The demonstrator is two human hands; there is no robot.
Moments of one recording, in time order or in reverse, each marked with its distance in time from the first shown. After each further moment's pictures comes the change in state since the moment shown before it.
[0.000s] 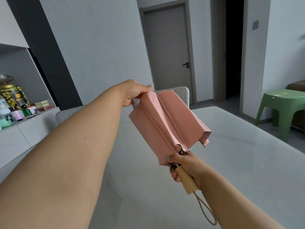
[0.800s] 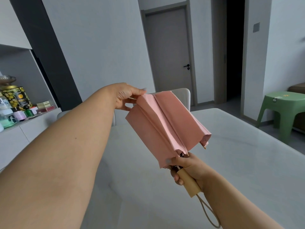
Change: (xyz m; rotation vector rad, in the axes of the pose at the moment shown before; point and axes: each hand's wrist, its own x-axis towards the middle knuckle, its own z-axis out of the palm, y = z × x) left_hand 0.001 -0.015 -0.031 -0.068 -0.151 -0.088; right_hand 0.001 0.001 -0.002 -0.012 -0.081 0.002
